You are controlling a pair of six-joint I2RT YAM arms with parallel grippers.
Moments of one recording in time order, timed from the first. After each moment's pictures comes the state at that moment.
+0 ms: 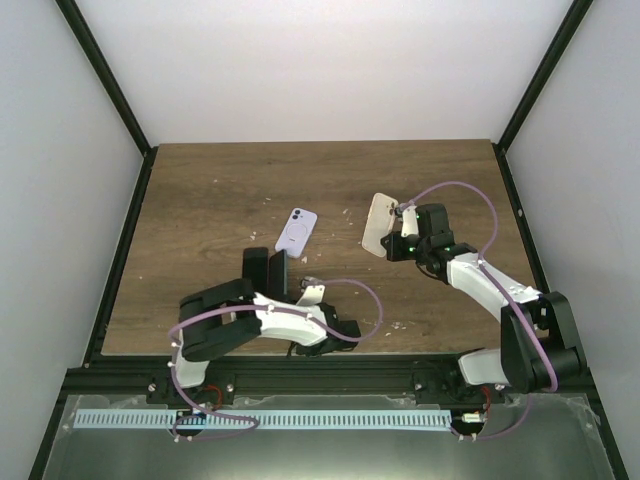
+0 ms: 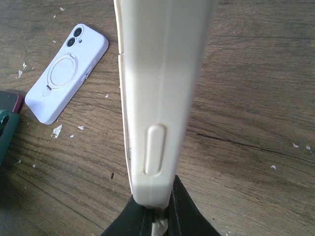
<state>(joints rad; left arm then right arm) -1.31 1.93 1.06 -1.05 -1.00 -1.18 0.28 1.34 0.71 -0.13 -0.32 0.21</state>
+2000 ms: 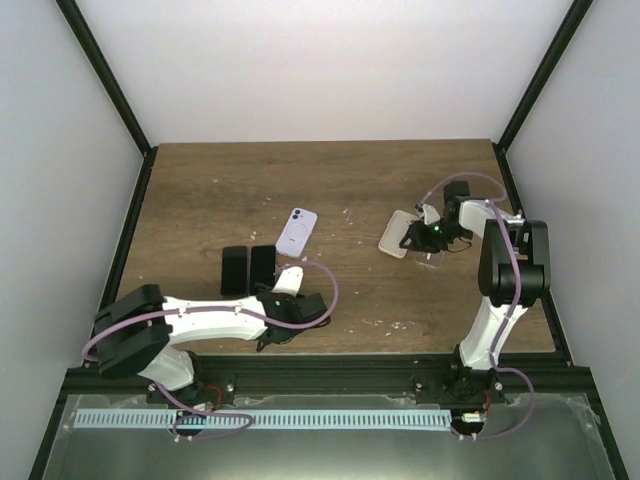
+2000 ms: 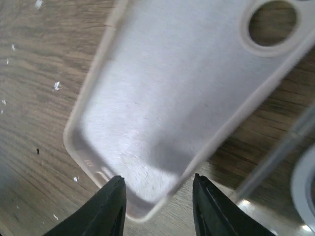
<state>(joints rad) -1.20 1.52 0.79 -0.71 -0.86 -0.85 -0.03 1.87 1.17 -0.68 -0.59 -0.07</state>
